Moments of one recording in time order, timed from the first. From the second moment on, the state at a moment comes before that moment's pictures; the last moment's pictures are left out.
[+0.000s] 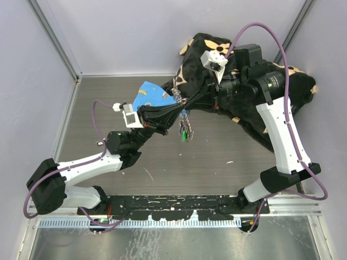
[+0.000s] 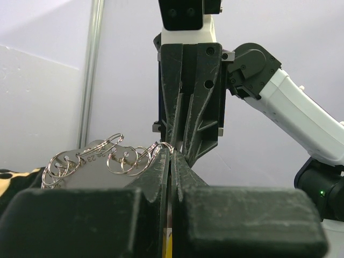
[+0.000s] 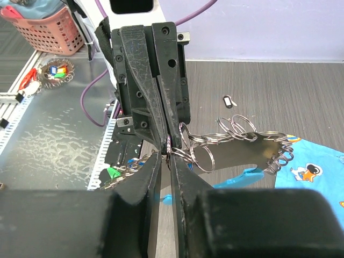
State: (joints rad) left arm -0.93 1.27 0.77 1.33 0.14 -0.33; right arm 0.37 1.51 2.05 -1.11 -1.29 -0.49
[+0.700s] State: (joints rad) left arm -0.92 1.27 0.76 1.33 0.12 -0.33; right arm 0.40 1.51 2.04 -1.08 -1.23 -0.47
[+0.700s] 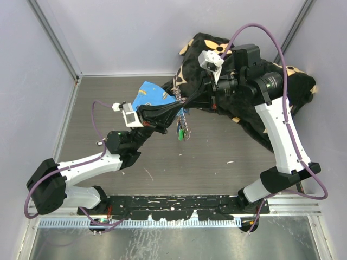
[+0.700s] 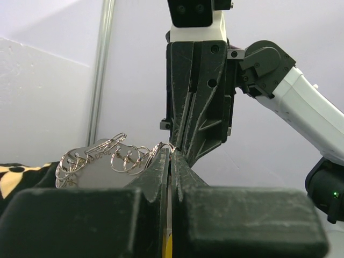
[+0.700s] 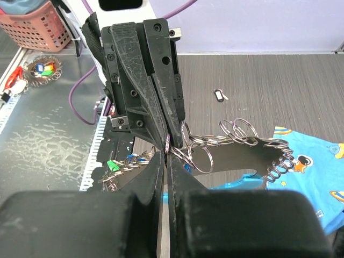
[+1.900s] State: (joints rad) left arm -0.85 0.90 0.70 0.34 0.43 -0.08; right arm 0.65 1.59 1.95 -1.44 -0.65 -0.88
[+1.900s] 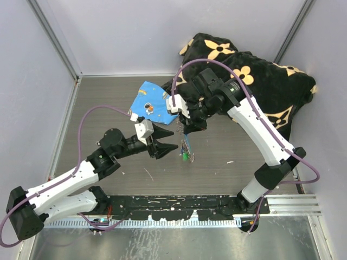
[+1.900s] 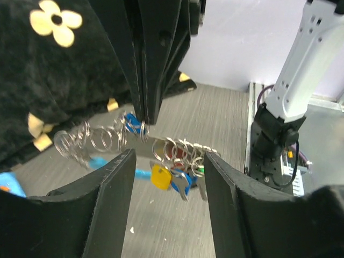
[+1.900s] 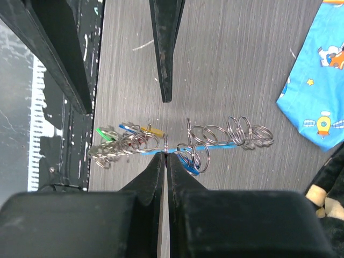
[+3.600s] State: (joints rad) left arm -0.85 1.13 0.64 0.60 0.47 -0.08; right arm 0.70 1.62 1.90 -1.48 -0.59 -0.92
